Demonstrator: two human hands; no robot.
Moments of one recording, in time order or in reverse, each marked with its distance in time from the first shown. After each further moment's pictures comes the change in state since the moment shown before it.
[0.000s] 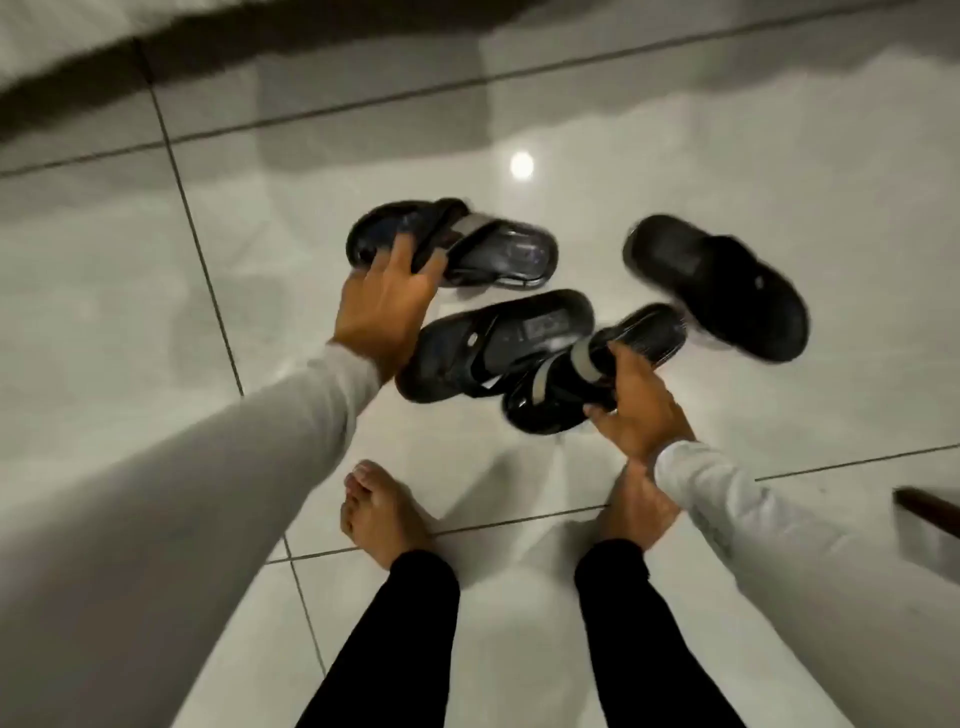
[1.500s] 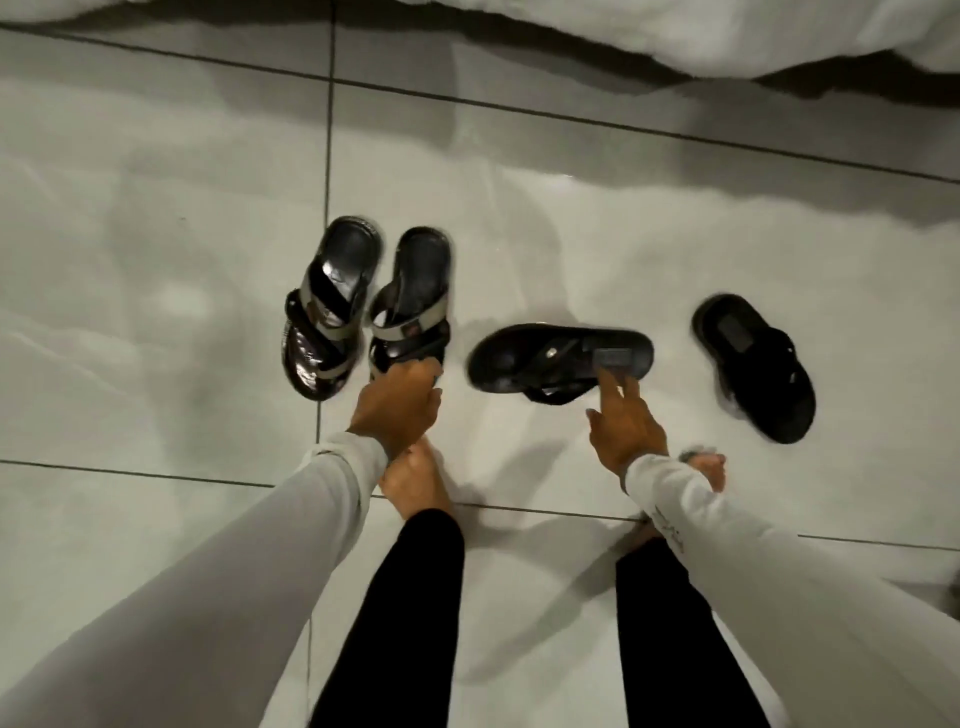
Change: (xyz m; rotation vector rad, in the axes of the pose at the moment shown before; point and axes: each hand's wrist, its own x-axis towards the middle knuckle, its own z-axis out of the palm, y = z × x) left_hand -0.114 -0.071 0.062 -0.767 -0.317 -0.316; right_hand -0.010 -0.106 0.016 -0.384 -0.091 0.018
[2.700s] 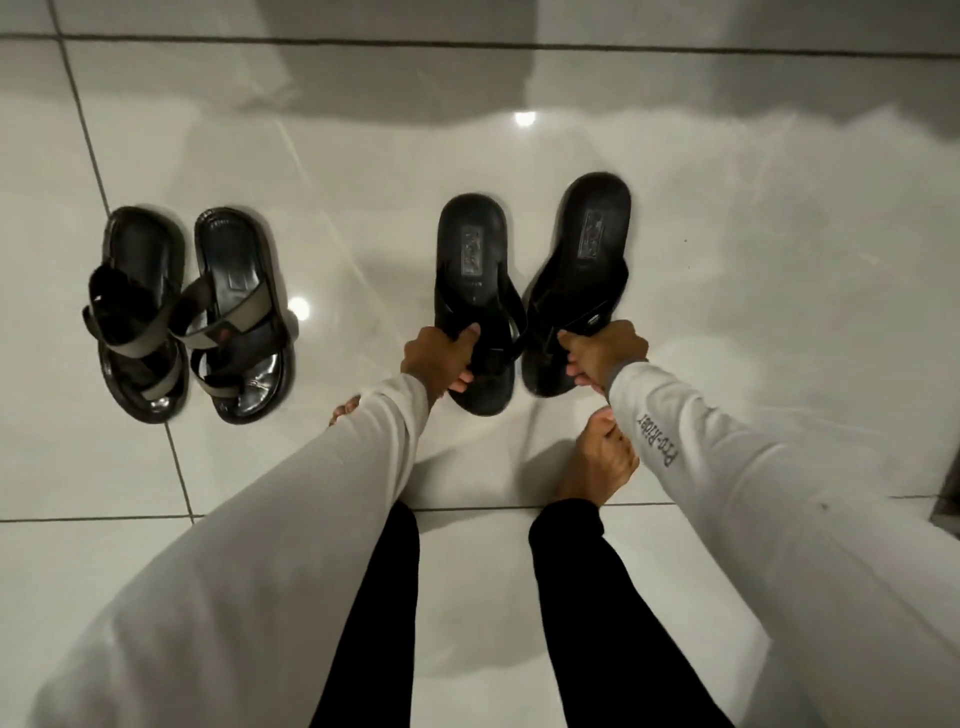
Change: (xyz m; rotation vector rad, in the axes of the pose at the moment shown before) left_hand 0.121 0.199 0.120 -0.598 -0.150 -0.470; right_hand 0.107 0.136 -0.061 0.725 -0.086 0.465
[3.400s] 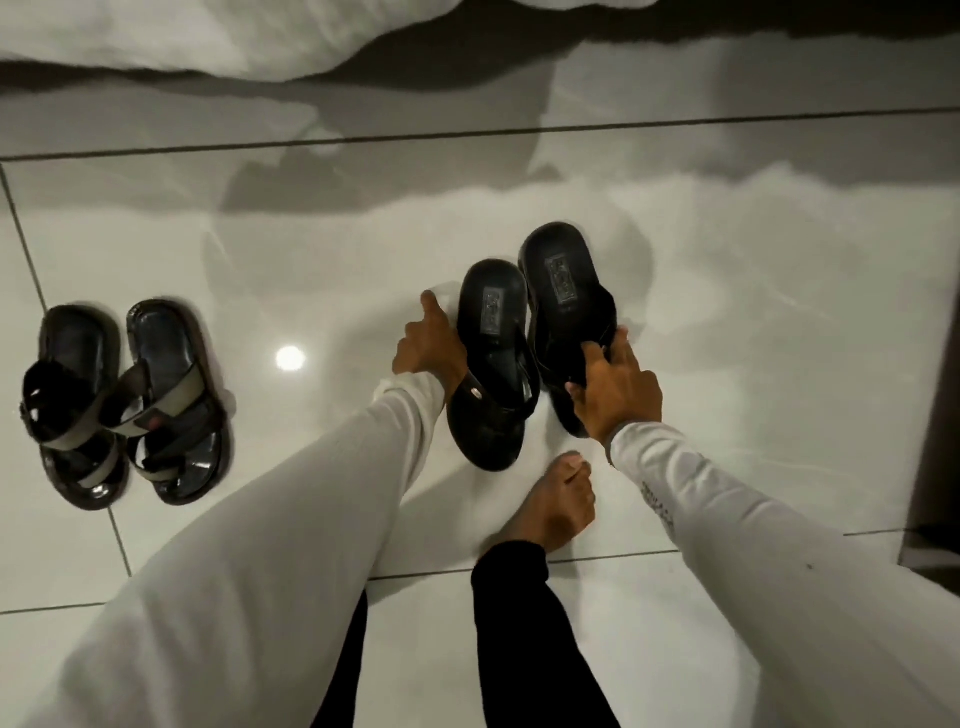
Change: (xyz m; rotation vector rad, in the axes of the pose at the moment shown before) left_hand -0.010 0.117 0.053 0.300 0.212 0.272; right_hand 0.053 0.036 -0.088 -0.732 0.243 -0.517
